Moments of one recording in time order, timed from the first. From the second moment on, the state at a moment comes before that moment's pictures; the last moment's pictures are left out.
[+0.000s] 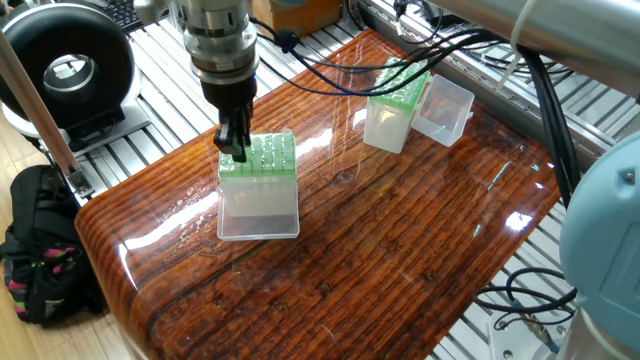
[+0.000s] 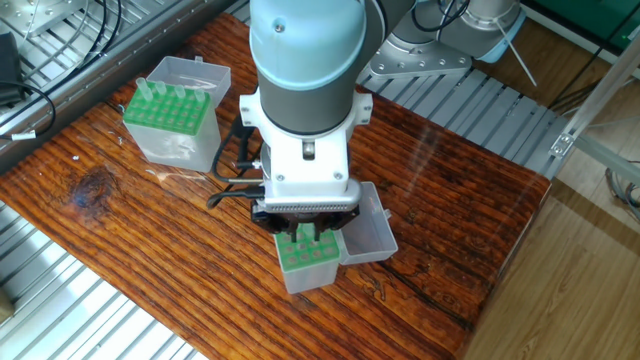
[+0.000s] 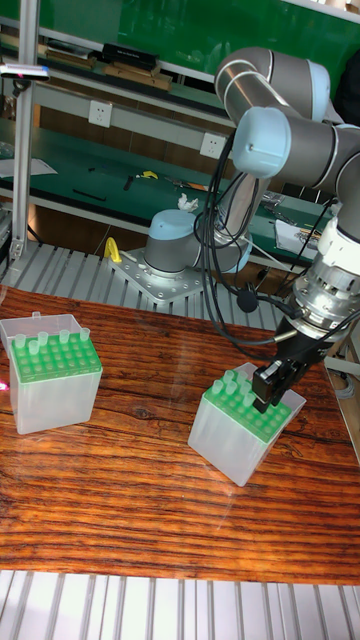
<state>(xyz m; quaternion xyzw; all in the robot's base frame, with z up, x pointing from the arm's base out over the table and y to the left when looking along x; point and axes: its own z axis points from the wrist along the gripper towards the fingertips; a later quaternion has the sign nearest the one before) 0.580 0.162 0.147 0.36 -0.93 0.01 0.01</state>
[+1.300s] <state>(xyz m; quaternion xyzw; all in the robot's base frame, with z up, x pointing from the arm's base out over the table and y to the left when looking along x) 0.569 0.164 0.138 0.35 -0.94 0.01 0.03</state>
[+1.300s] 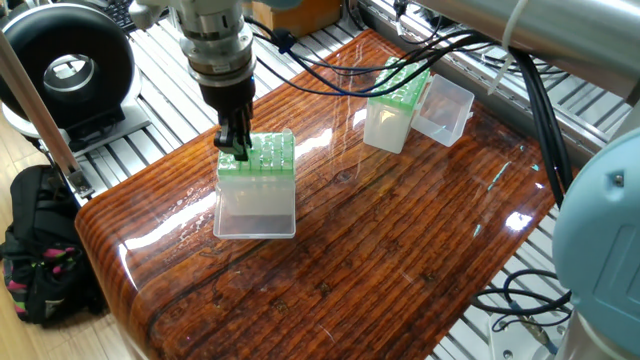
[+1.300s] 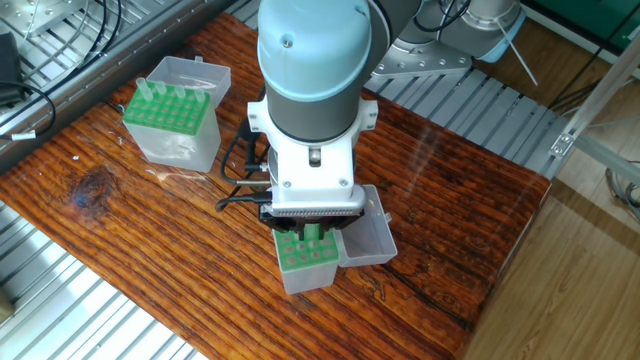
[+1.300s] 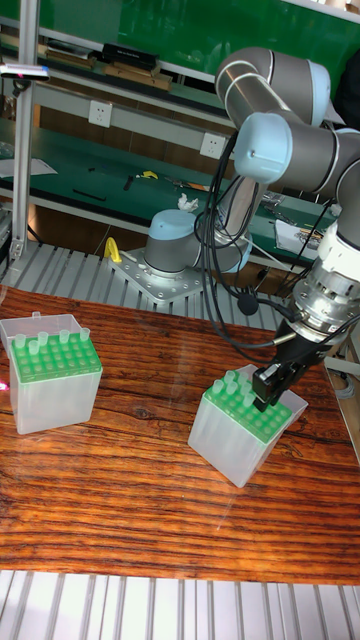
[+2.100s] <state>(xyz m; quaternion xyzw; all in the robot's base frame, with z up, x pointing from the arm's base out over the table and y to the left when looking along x) 0.569 0.168 0.137 0.35 -0.94 0.00 0.02</state>
